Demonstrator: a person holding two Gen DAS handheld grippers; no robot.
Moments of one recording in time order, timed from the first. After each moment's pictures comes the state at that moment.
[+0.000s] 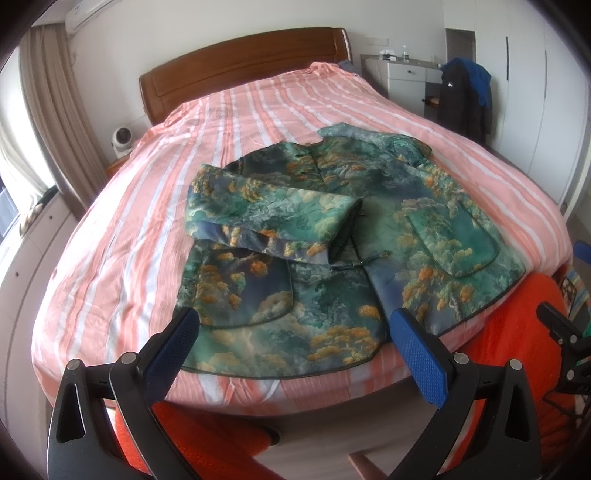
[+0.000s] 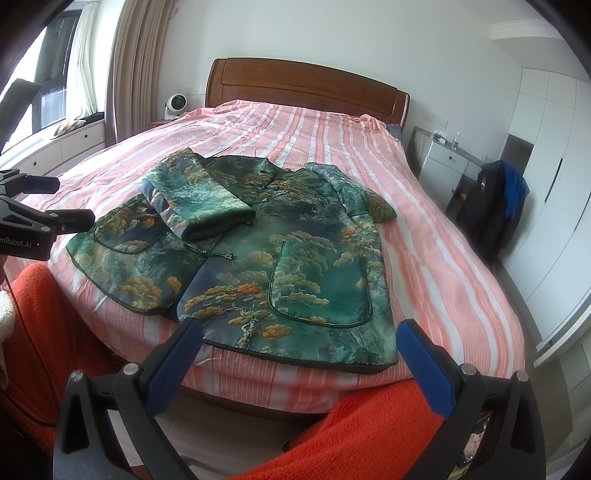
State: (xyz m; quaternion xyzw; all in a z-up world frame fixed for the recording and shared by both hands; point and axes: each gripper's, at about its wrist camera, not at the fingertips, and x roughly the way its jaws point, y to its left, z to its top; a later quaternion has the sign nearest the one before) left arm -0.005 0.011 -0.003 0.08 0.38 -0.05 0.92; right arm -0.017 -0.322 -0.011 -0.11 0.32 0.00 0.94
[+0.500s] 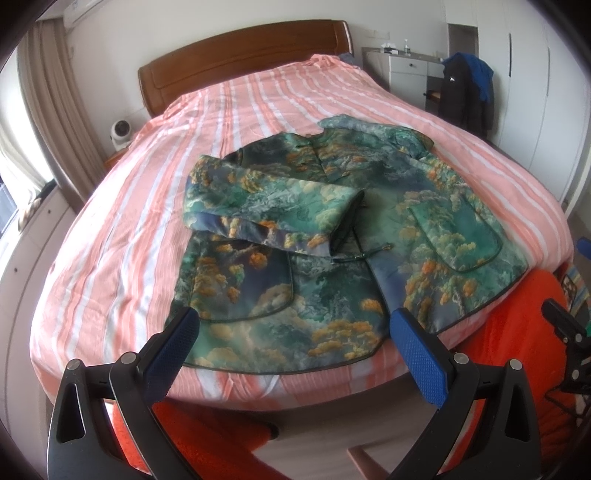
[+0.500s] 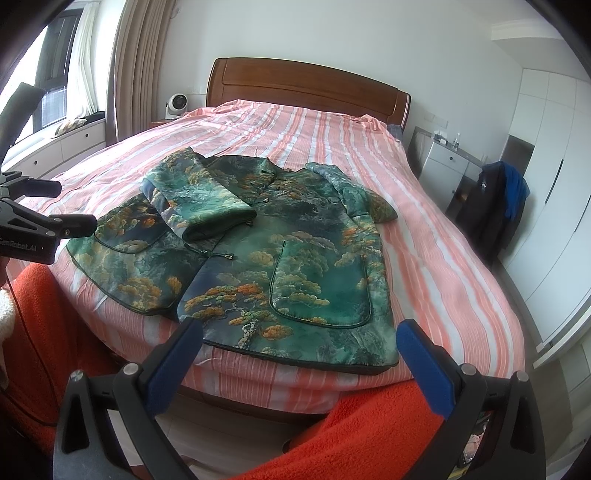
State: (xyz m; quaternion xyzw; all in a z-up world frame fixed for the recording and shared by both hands) left arm -0.002 0.013 -0.003 0.08 0.39 -0.05 0.91; right arm -0.017 -0.322 -0.010 -0.11 0.32 0.00 0.94
